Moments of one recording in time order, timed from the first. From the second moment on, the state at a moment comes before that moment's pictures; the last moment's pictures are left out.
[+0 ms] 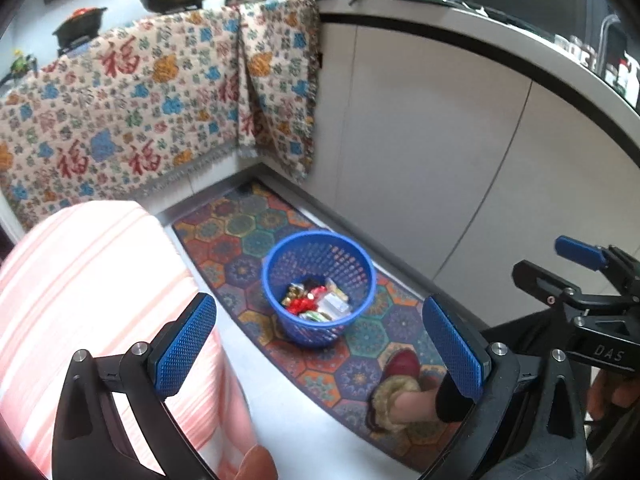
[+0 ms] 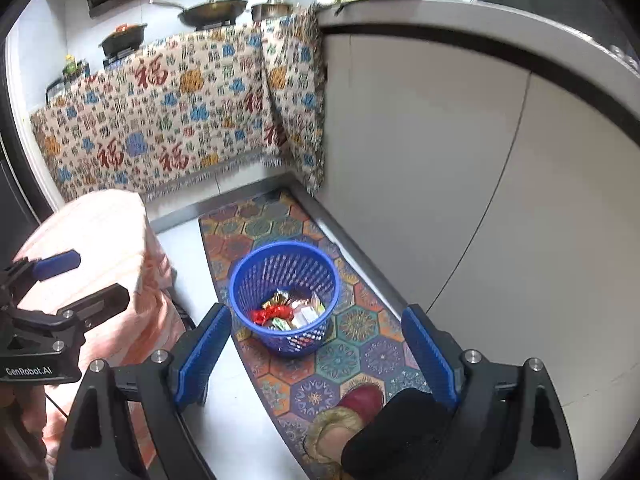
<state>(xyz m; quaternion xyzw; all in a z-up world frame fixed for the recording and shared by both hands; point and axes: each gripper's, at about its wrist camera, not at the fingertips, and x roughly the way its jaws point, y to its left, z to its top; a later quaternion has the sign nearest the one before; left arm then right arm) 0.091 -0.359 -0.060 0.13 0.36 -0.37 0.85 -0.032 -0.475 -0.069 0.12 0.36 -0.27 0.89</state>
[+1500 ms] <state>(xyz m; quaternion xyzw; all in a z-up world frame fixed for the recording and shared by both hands) 0.082 -0.358 -0.055 0.14 0.35 -0.34 0.86 -0.029 -0.473 -0.064 0.11 0.36 -0.26 0.89</state>
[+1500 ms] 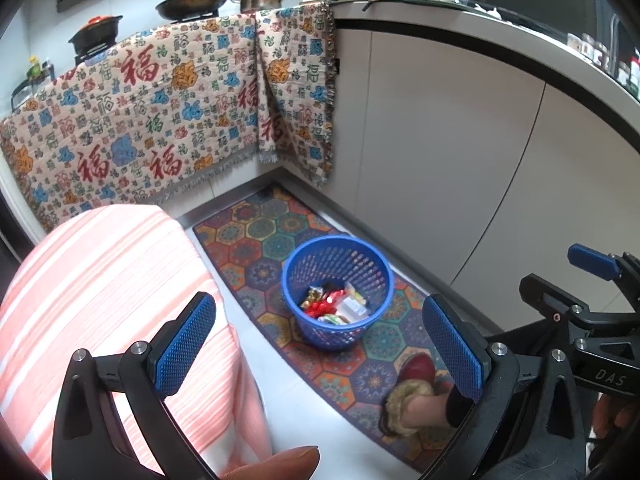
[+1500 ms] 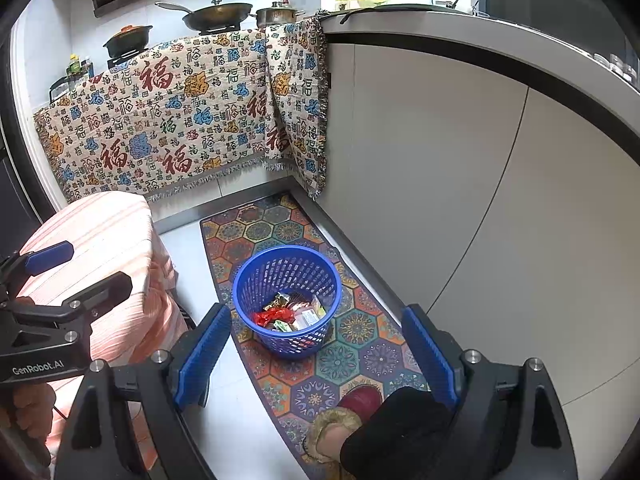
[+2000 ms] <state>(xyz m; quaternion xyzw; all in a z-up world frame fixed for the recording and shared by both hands) 0.086 -0.356 -0.058 0.14 0.36 -0.33 0.86 -0.030 -0.473 -0.064 0.11 0.36 -0.26 0.89</state>
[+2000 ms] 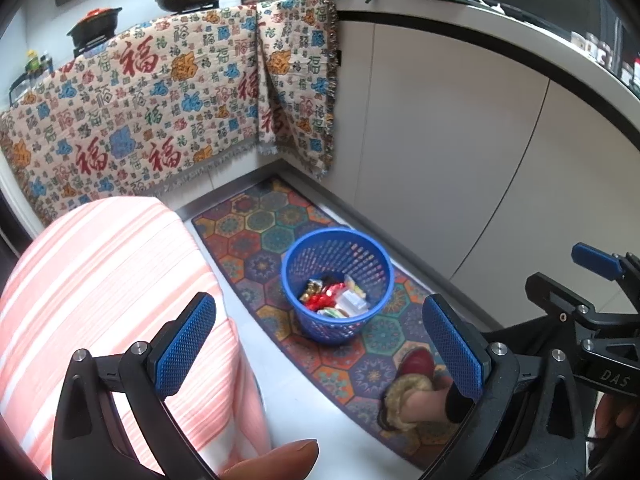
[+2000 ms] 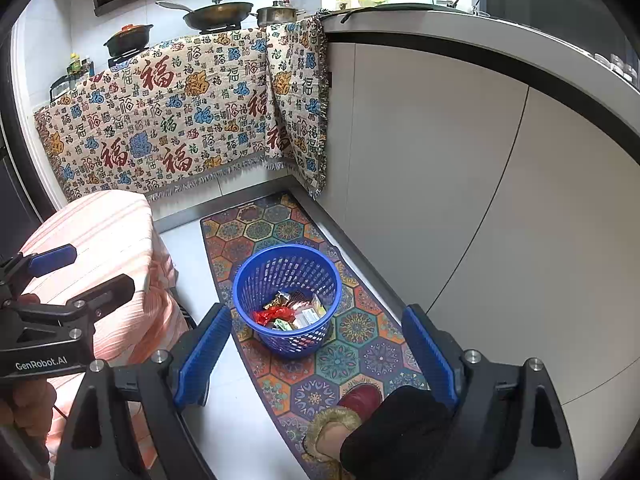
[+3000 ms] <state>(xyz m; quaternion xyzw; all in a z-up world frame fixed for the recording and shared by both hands) 0.092 -0.358 -0.061 0.14 0.37 -0.32 0.86 -0.029 -0.471 -0.068 0.10 0.36 -0.26 0.89</state>
